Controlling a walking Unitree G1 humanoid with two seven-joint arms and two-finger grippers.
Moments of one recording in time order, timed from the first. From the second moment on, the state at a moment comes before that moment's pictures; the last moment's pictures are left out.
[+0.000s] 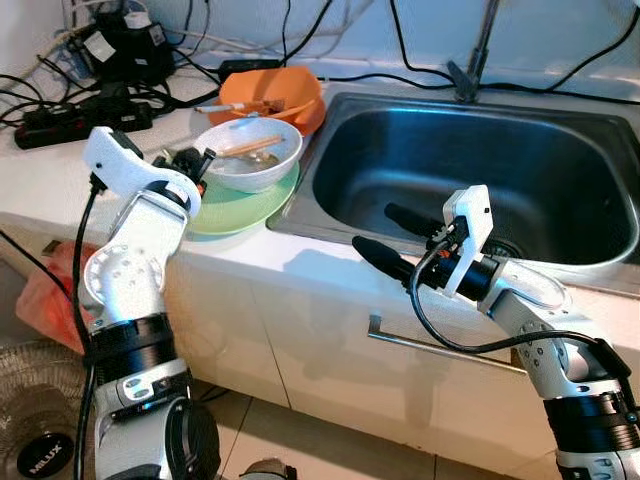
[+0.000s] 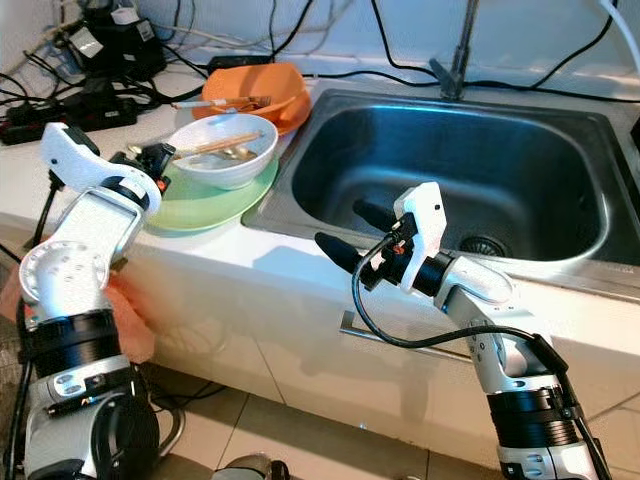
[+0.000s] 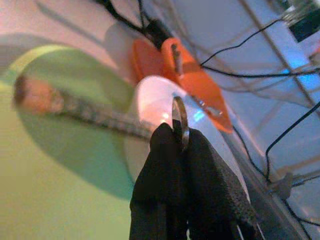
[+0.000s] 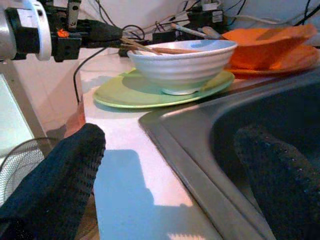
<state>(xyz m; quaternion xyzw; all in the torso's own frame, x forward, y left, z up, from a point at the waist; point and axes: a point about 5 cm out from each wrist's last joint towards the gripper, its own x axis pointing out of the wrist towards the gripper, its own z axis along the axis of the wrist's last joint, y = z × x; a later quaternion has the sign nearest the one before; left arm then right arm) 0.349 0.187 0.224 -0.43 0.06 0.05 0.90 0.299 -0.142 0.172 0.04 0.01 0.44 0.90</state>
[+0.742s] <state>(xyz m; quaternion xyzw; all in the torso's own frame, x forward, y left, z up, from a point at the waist) 0.348 0.184 0.236 -0.45 0.15 -0.01 0.88 0.299 -0.143 0.172 0.03 0.01 0.44 0.90</state>
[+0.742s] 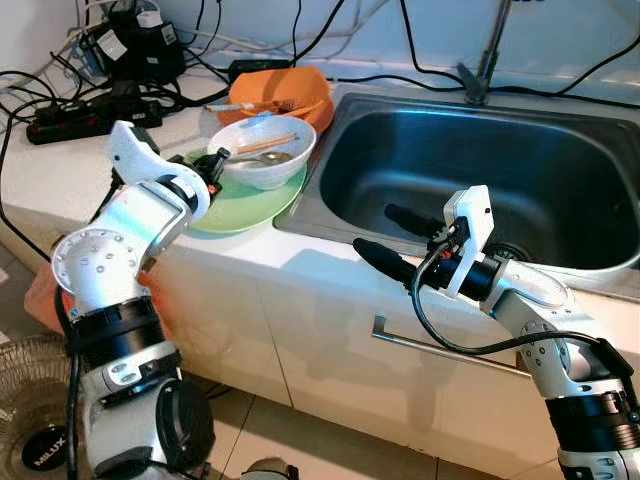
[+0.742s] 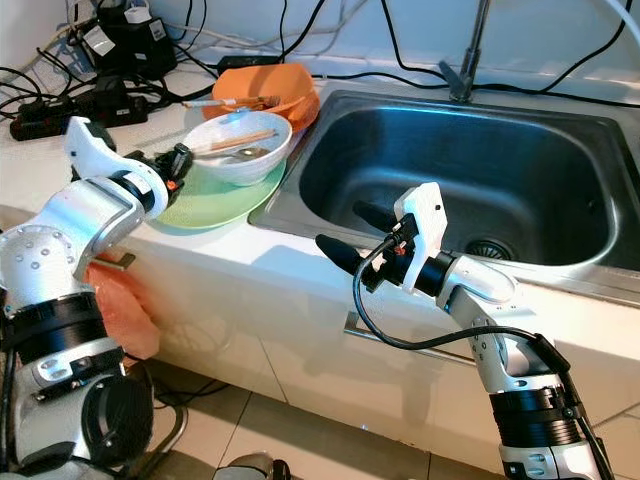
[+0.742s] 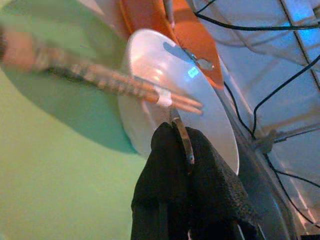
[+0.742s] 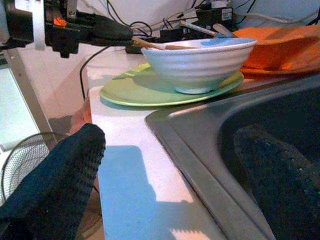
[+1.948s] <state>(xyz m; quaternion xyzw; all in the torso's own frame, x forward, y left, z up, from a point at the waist) 0.352 0.198 0.255 -0.49 0.13 -0.04 0.86 0.299 -0.140 0.172 0.03 0.01 0.45 0.89</state>
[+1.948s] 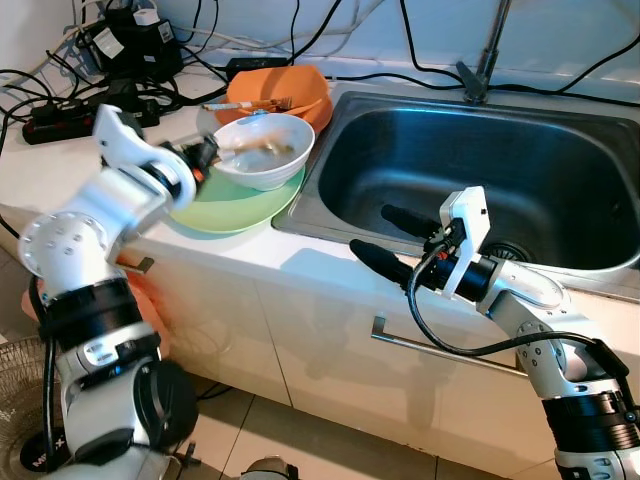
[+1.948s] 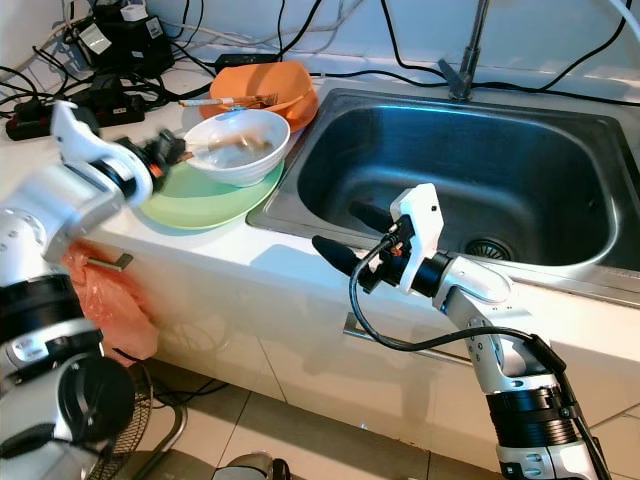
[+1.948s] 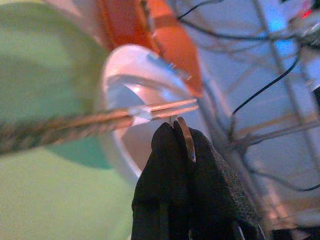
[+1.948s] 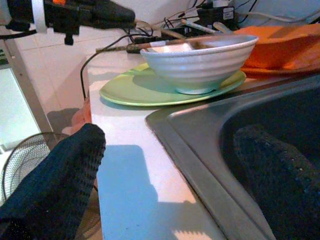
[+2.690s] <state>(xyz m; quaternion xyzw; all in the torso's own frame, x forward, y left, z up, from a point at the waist) 0.349 0.173 0.261 -0.50 0.14 -0.13 0.84 0.300 -0.137 0.171 0.02 0.01 0.45 0.89</state>
